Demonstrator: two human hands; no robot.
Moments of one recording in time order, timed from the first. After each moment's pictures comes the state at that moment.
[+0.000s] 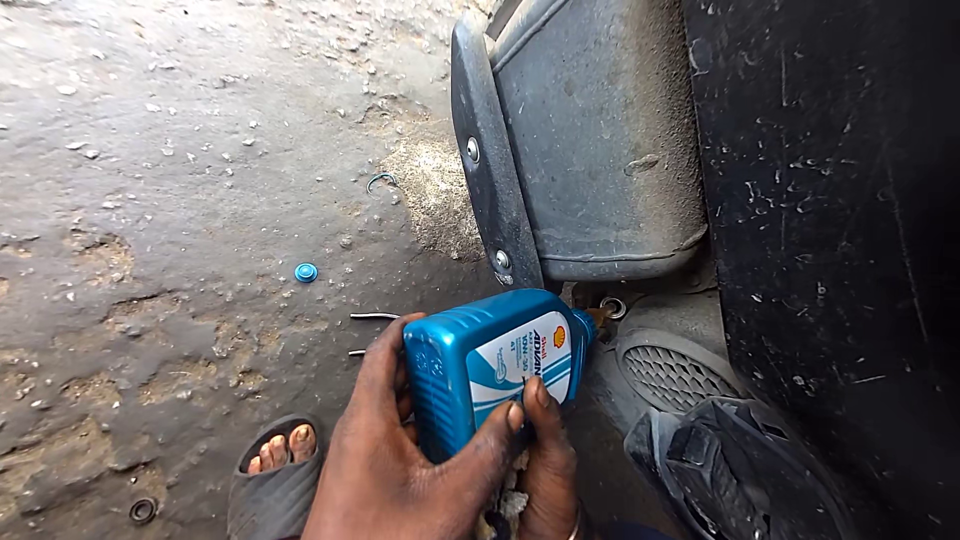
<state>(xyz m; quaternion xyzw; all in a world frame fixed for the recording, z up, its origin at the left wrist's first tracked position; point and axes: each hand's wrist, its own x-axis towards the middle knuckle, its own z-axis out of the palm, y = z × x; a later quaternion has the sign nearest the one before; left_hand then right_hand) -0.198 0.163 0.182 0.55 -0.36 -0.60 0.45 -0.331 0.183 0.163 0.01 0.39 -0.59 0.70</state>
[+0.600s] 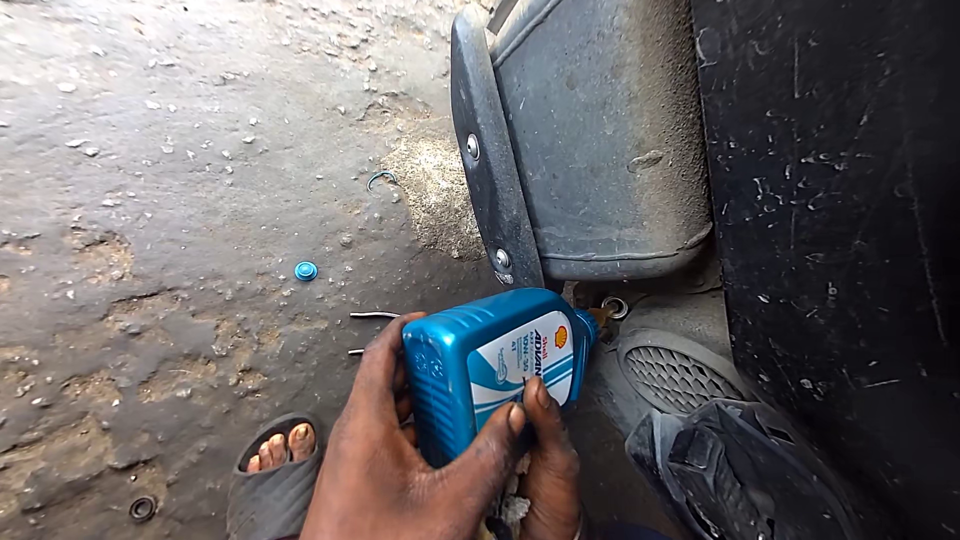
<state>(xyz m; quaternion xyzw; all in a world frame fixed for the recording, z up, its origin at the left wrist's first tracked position) -0.199 0.162 0.185 0.55 -0.36 -0.60 0.45 -0.331 0.182 0.165 0.02 0.41 -0.60 0.69</state>
